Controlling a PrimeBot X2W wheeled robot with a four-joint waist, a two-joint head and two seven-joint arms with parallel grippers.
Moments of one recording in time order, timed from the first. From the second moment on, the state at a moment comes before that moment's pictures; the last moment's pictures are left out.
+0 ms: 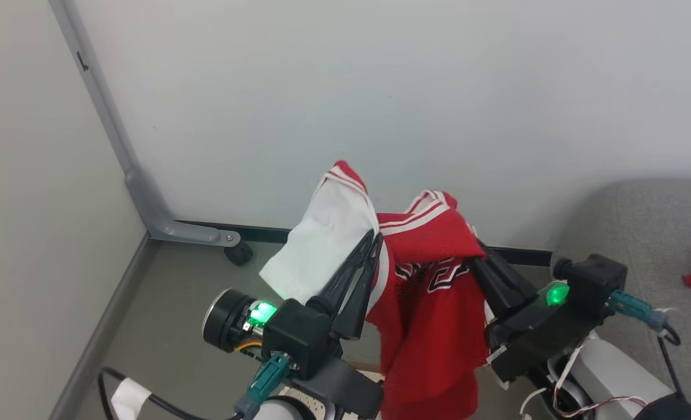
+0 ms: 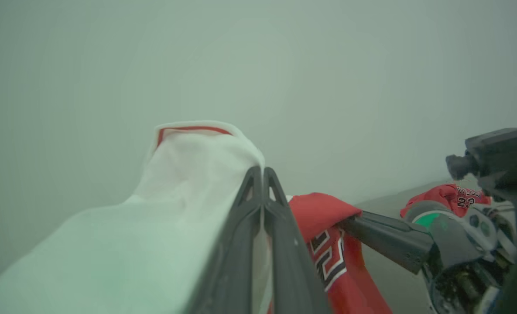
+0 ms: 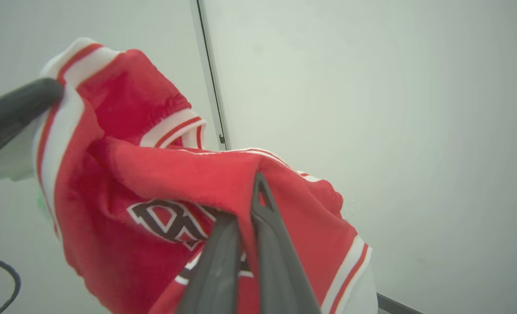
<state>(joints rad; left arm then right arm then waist) -0.38 0.04 -0.60 -0.02 -0.28 0.12 -0.06 -0.51 -0.34 0.69 0.25 0.67 0.12 -0.24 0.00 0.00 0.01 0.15</state>
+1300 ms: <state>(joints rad) -0.16 0.06 -0.70 -0.01 -0.17 0.12 -0.08 -0.76 -0.78 0.27 0.40 0.85 0.12 -0.25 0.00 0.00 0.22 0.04</state>
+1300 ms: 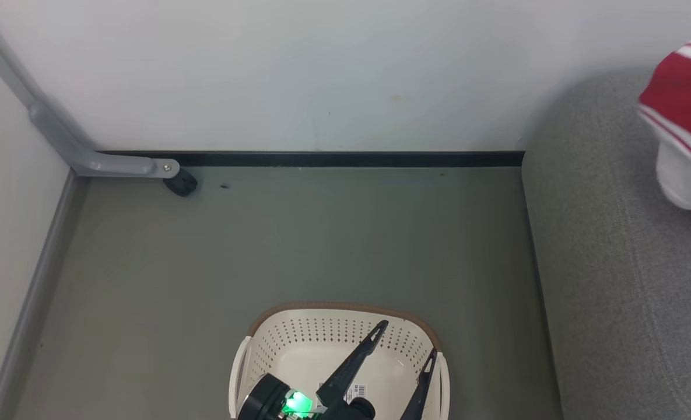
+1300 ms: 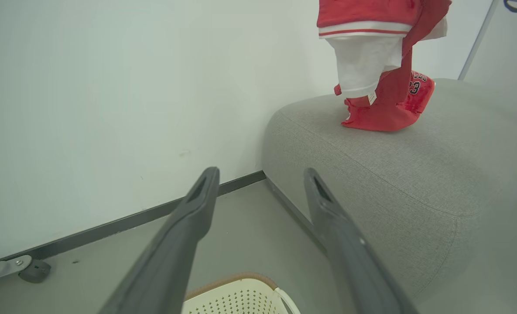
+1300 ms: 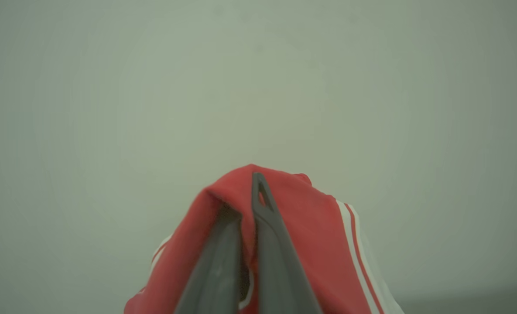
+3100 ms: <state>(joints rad) -0.36 0.05 -0.80 0.06 -0.20 0.12 -0.20 -0.82 -1.01 0.34 0.80 1.14 0.12 -0.18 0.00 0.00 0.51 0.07</state>
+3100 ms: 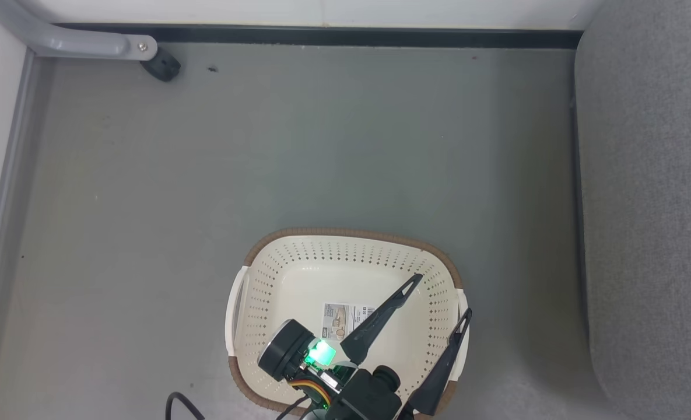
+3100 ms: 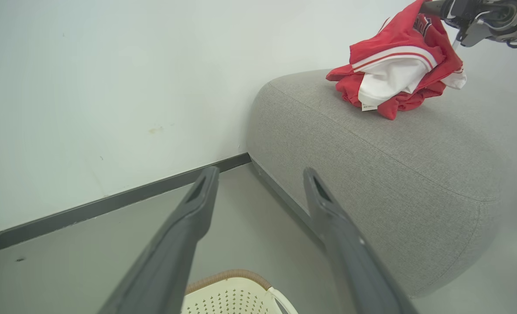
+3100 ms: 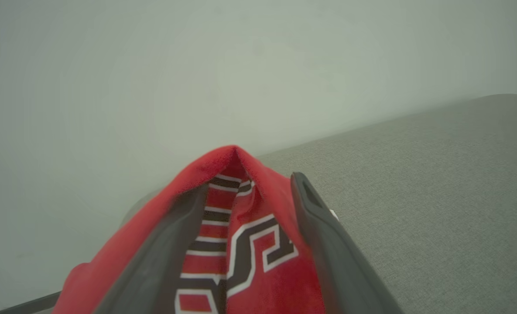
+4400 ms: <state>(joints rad) -0.24 0.05 -0.73 0.17 -0.24 0.12 -0.19 -0.66 -0.87 0.50 0.73 1.16 0.12 -0.24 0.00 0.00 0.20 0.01</state>
